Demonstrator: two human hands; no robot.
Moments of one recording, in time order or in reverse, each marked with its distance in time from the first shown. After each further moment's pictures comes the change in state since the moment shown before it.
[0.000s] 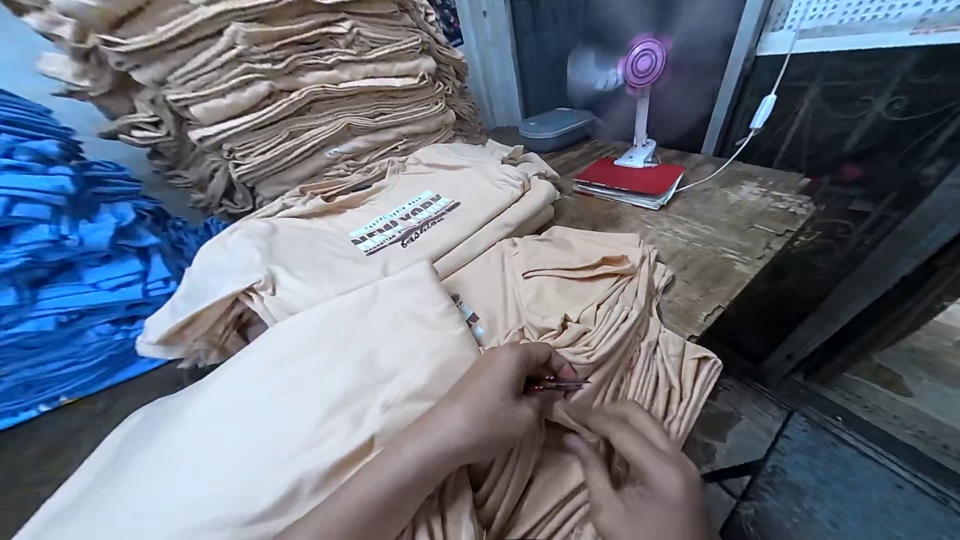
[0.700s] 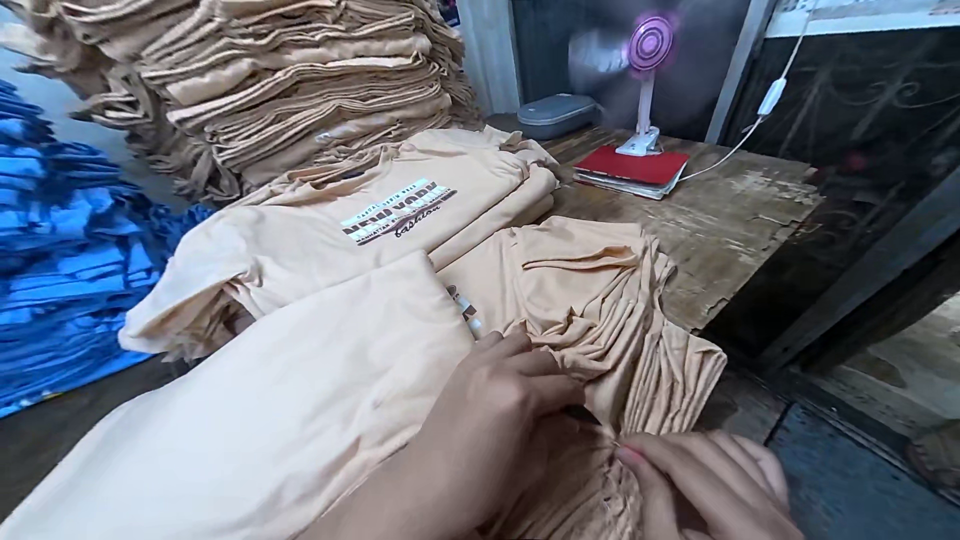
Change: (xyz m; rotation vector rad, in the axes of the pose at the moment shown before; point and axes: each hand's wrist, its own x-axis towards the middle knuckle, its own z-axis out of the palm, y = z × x) left_hand -0.018 0.001 0.014 0.597 0.425 0.525; right_hand -0.004 -0.013 -0.039 -0.338 0.021 -0.046
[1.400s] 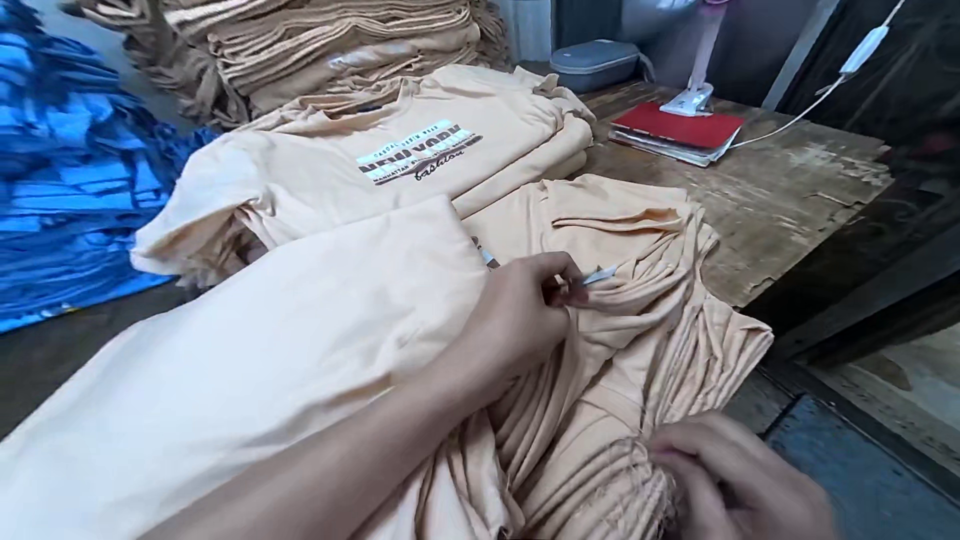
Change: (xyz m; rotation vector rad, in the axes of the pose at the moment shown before) left_hand 0.026 -0.017 0.001 -0.394 -0.077 -0.600; right_hand -0.005 0.024 -0.018 0.174 -0.405 -0.022
